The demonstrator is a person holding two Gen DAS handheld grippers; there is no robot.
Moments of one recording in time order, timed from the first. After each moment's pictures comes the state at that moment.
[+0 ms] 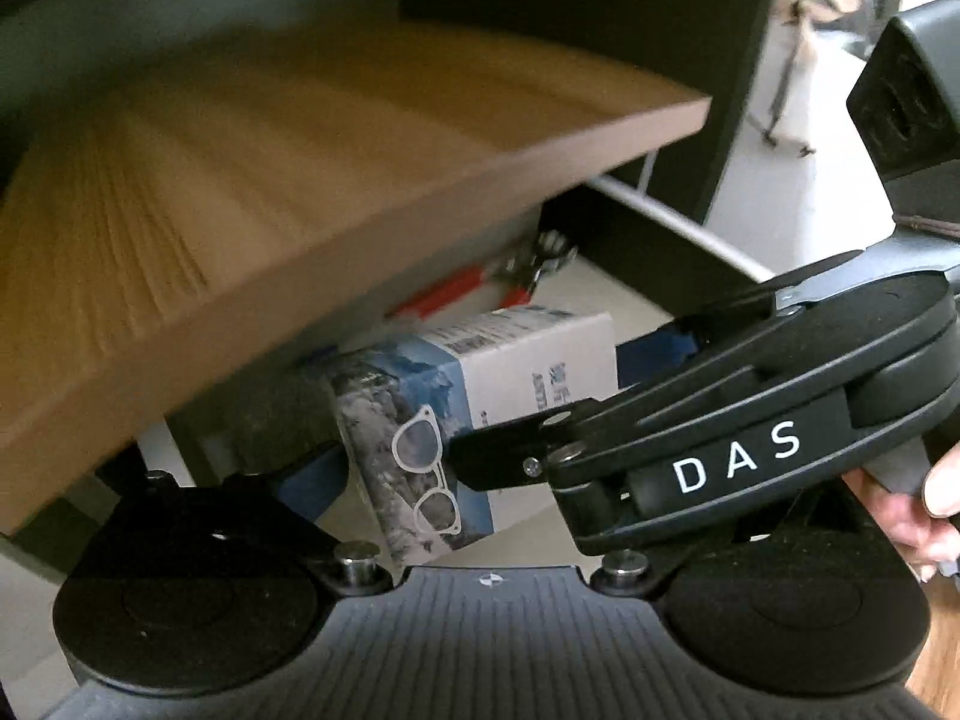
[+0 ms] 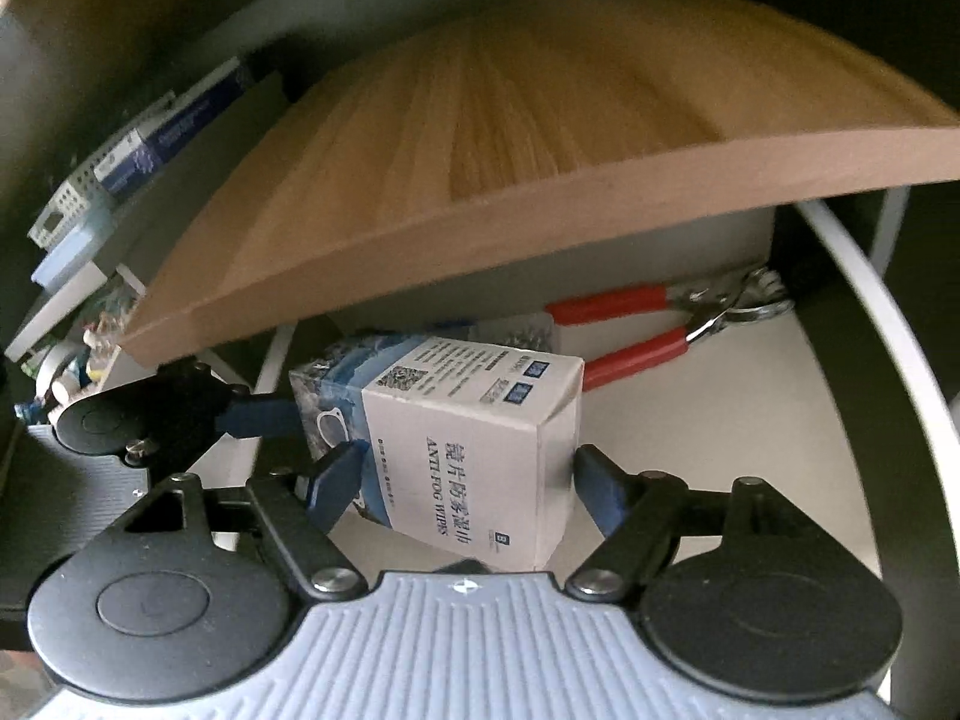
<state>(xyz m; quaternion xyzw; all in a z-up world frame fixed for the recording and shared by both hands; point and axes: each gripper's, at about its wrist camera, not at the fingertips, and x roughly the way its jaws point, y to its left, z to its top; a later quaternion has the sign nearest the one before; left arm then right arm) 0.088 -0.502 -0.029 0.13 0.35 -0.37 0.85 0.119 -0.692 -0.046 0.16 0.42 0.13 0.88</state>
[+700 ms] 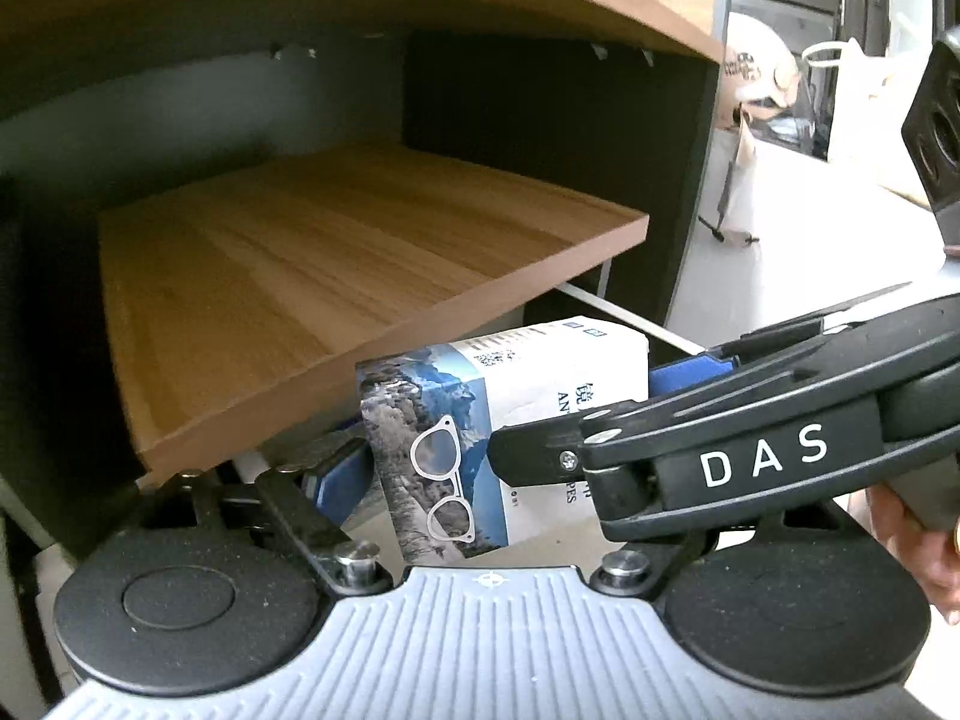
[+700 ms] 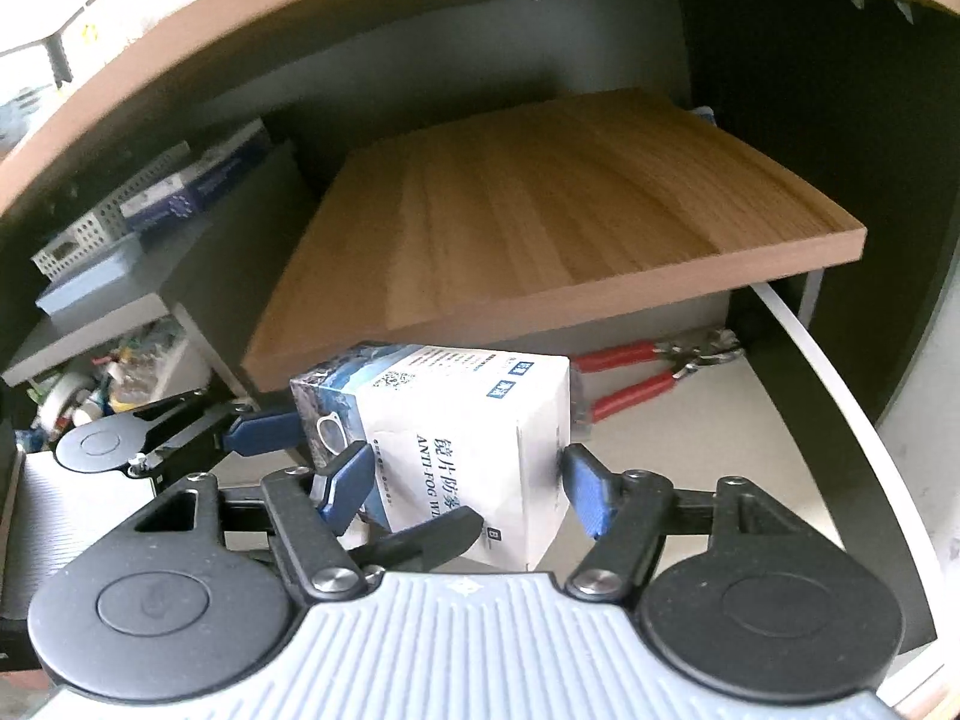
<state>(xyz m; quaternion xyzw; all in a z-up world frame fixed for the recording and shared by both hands) 0.042 -0.452 0.018 0.09 0.27 -0.37 0.88 0.042 -0.633 0.030 0.13 0.36 0.07 0.92</state>
